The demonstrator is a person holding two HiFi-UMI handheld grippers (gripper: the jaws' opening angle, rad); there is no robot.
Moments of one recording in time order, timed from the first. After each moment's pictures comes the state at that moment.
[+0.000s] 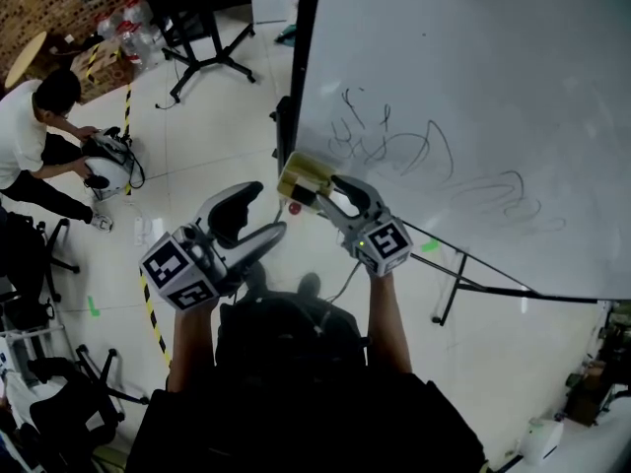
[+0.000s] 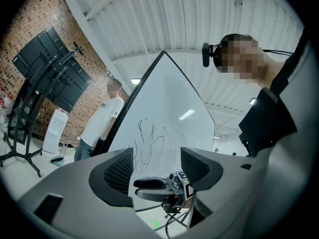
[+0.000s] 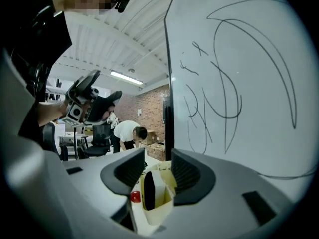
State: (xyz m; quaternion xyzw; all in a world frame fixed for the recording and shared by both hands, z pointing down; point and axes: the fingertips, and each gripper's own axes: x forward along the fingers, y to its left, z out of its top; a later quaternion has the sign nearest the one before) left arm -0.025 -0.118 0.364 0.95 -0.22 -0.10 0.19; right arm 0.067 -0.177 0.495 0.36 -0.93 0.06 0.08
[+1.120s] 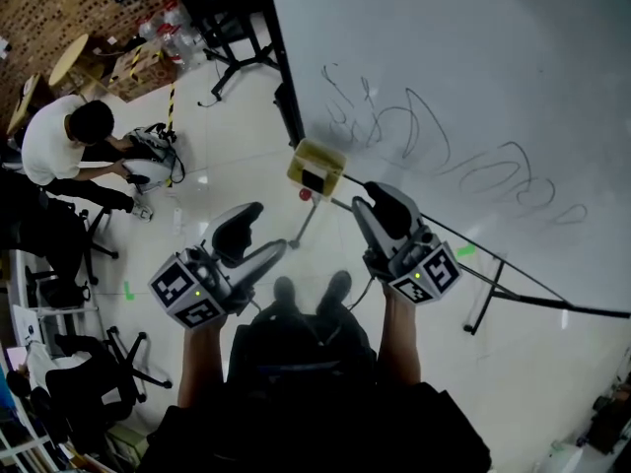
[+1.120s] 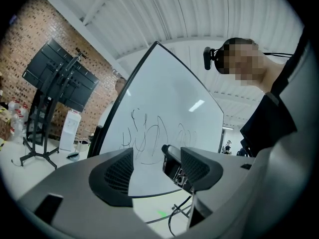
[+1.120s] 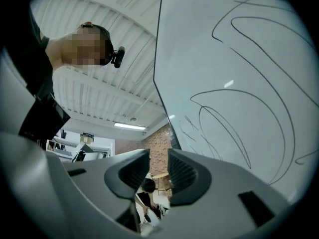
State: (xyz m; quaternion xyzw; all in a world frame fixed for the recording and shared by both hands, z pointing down) left arm 0.002 -0.055 0.371 0.94 -0.28 -0.05 0.20; right arm 0.132 -0.098 0.384 0.30 -0.93 0.10 -0.20
